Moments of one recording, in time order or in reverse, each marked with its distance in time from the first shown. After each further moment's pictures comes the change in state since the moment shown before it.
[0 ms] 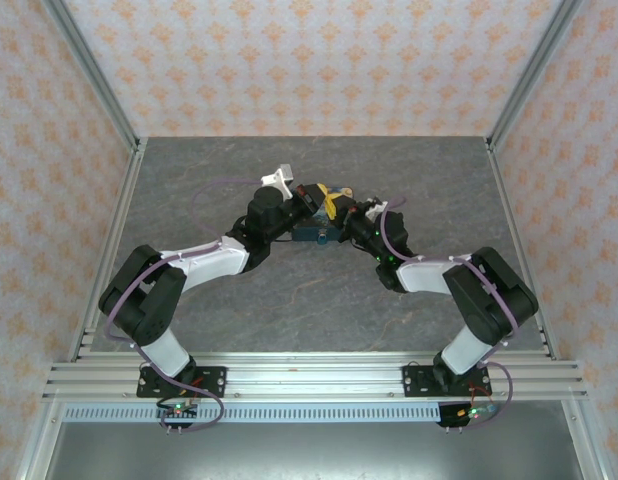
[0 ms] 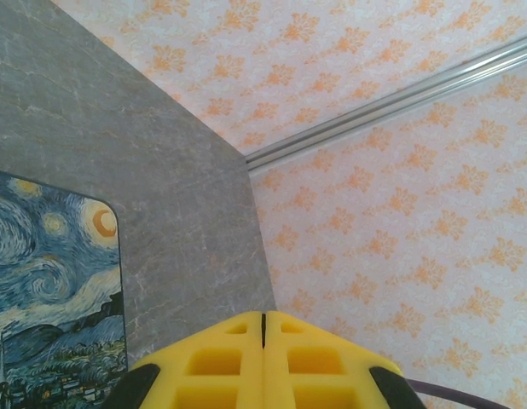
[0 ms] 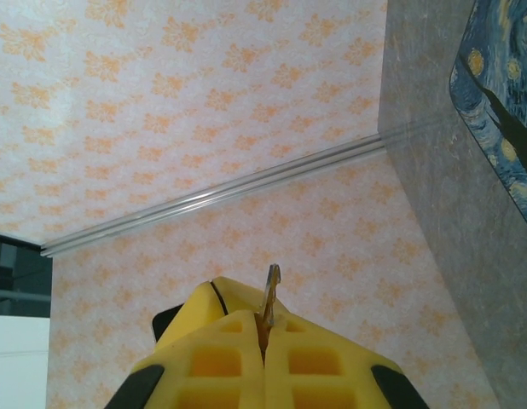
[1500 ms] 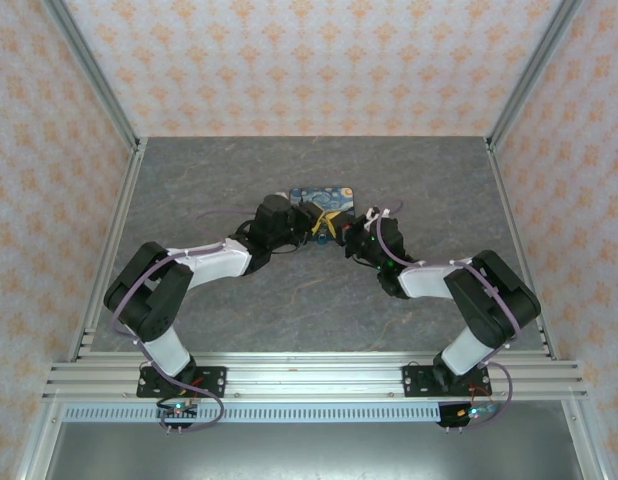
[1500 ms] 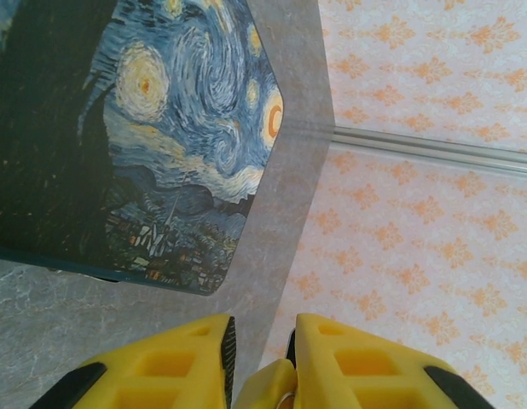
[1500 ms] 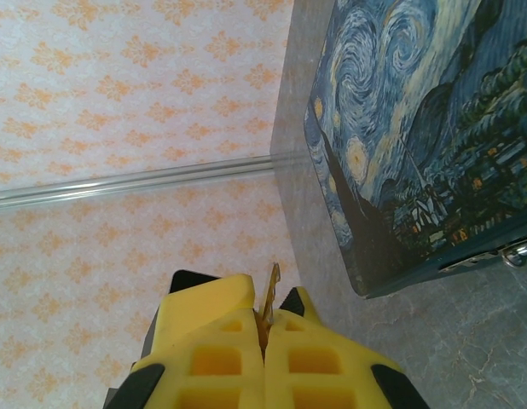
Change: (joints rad) left arm -0.002 0.034 -0.028 -0.217 0.039 -0.453; right arm 0.013 -0.023 -0.056 -0.180 0.010 -0.298
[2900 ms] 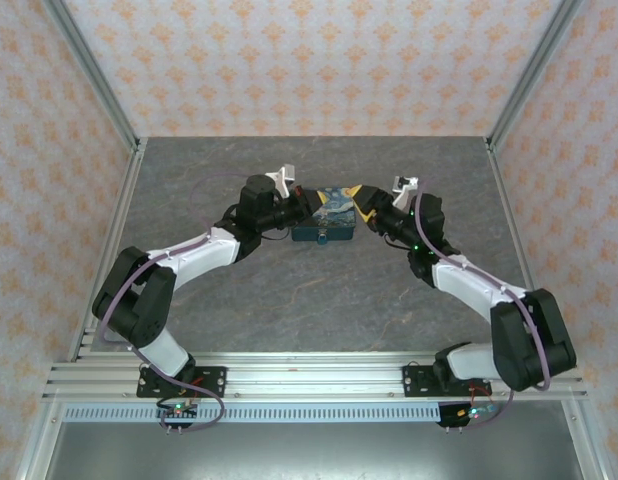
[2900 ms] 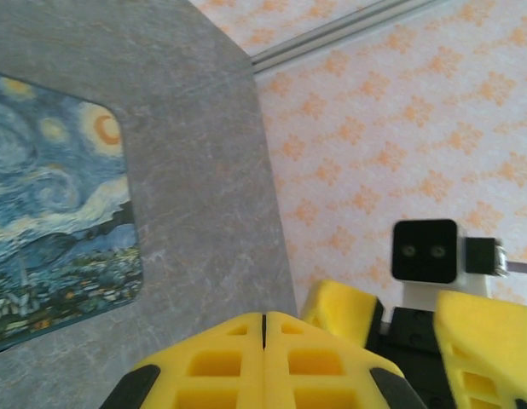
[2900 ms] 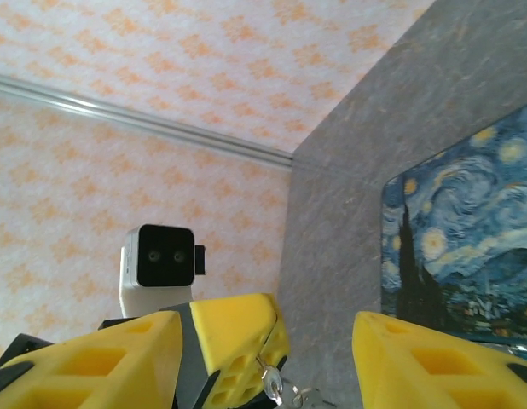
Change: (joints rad) left arm 0.086 -0.064 0.086 -0.006 0.285 0.491; right arm -0.233 -0.257 0.079 -0.268 -0.321 -0.415
